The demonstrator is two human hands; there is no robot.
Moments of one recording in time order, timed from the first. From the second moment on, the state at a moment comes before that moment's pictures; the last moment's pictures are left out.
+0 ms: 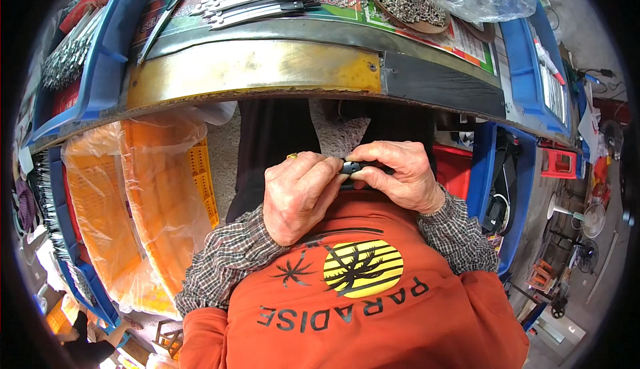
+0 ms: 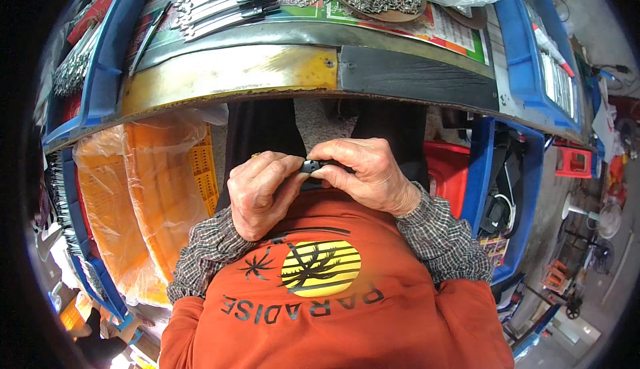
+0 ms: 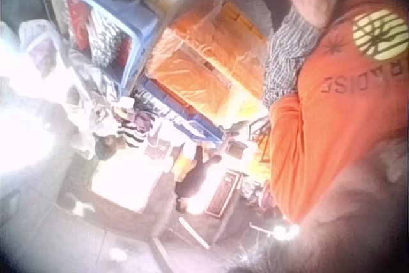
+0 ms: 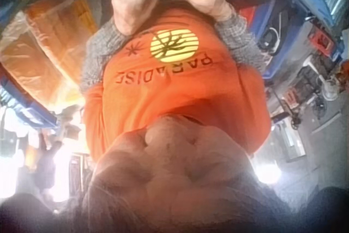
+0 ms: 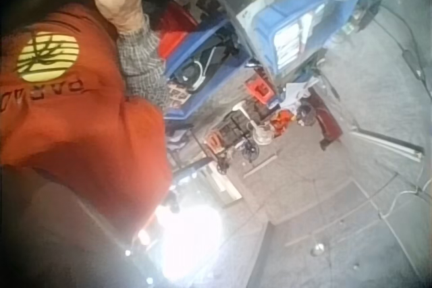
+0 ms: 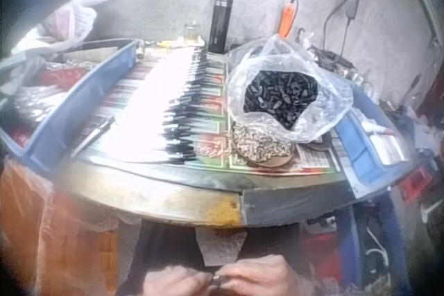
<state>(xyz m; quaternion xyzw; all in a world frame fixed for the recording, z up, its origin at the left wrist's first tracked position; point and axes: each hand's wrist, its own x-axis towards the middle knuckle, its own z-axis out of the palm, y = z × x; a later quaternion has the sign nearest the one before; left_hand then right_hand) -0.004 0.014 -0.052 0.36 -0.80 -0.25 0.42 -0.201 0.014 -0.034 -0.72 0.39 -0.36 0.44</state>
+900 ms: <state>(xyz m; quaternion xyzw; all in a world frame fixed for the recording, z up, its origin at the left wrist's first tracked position) 0.006 -0.029 -0.010 0.39 -0.80 -0.18 0.41 -0.243 -0.076 0.019 -0.78 0.52 -0.35 -0.05</state>
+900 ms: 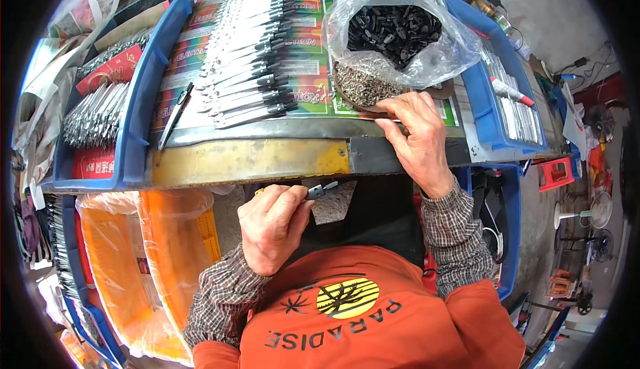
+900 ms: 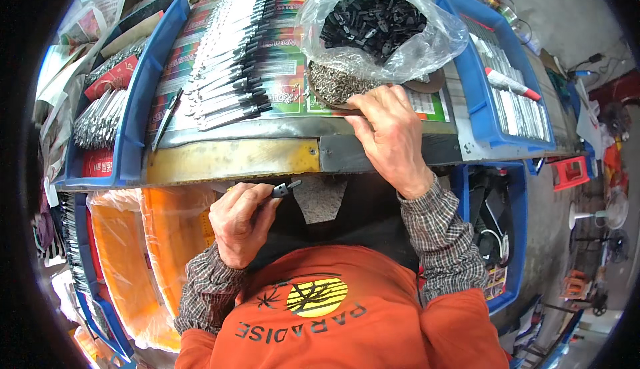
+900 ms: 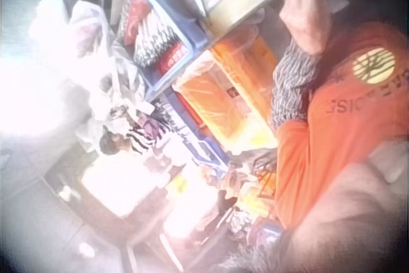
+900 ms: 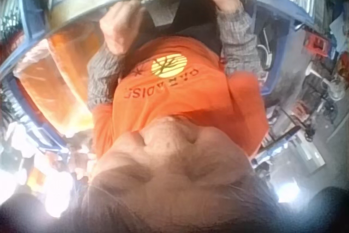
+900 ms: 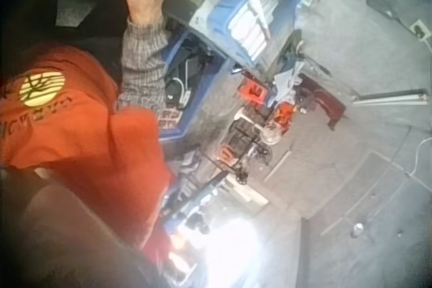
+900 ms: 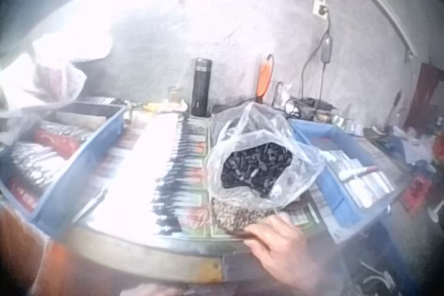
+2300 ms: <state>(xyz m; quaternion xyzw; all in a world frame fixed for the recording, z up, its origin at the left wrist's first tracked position) -0.003 -0.012 -0.008 0.36 -0.83 -0.15 0.39 -0.199 -0.019 0.023 -0.82 0.40 -0.38 0.19</state>
